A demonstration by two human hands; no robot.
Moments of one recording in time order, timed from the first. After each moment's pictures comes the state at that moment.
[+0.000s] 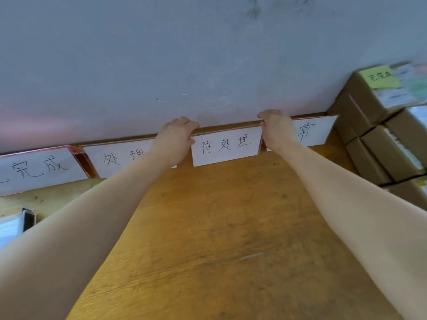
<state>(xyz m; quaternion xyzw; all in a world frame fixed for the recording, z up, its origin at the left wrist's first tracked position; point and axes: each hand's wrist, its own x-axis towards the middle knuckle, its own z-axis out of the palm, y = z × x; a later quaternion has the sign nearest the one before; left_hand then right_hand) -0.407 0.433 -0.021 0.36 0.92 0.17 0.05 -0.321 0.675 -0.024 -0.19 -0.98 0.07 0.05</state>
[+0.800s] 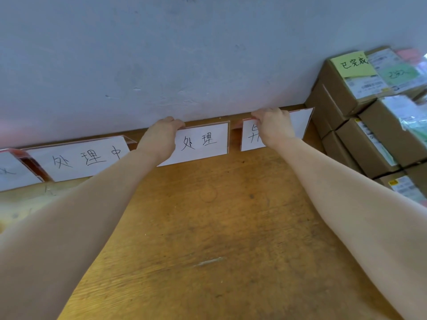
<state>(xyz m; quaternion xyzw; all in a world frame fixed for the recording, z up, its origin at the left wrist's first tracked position) -0.392 0.510 -0.039 0.33 0.93 0.15 0.07 -0.290 0.760 -0.036 -0.18 -0.98 0.00 0.03</state>
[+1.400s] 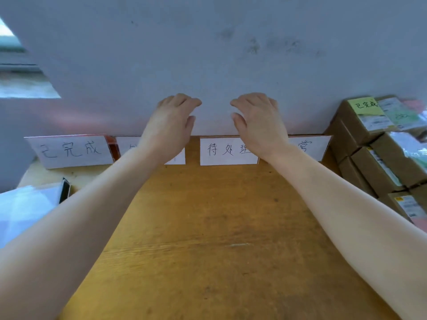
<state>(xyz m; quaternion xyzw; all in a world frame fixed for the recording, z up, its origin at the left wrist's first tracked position) -0.318 0.389 0.088 0.34 0.89 0.24 -0.18 -0.258 0.576 0.099 0.01 -0.97 0.09 0.21</state>
